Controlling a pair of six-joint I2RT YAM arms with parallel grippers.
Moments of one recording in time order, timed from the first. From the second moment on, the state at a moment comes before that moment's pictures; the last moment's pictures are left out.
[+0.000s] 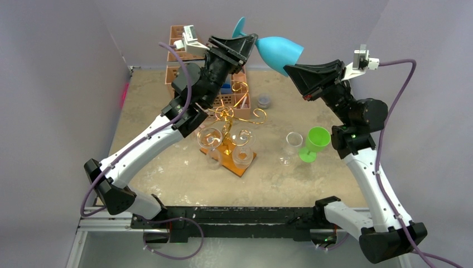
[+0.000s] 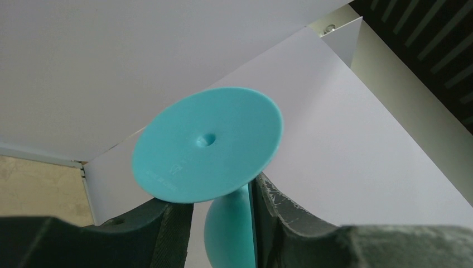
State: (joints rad) left arm -0.81 1.46 1.61 0.26 -0.33 -1.01; right arm 0.25 1.01 1.14 0.56 -0.60 0.77
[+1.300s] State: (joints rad) left arm -0.82 1.49 1.50 0.58 -0.24 -0.75; right arm 0.25 0.94 1.05 0.43 -0.60 0.72
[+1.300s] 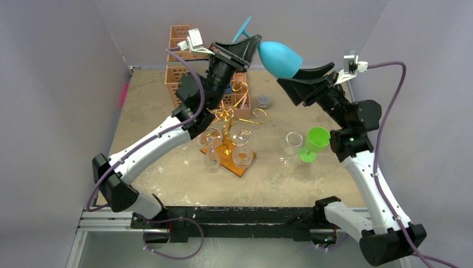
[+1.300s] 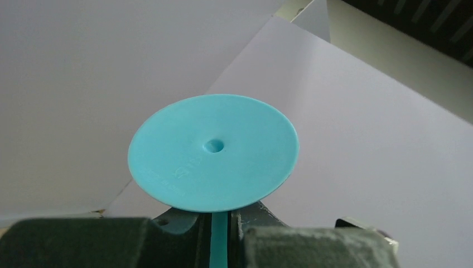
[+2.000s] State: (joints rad) left arm -0.83 1.36 1.51 0.37 0.31 -0.33; right arm 0.25 0.70 1.26 -0.29 -0.46 0.57
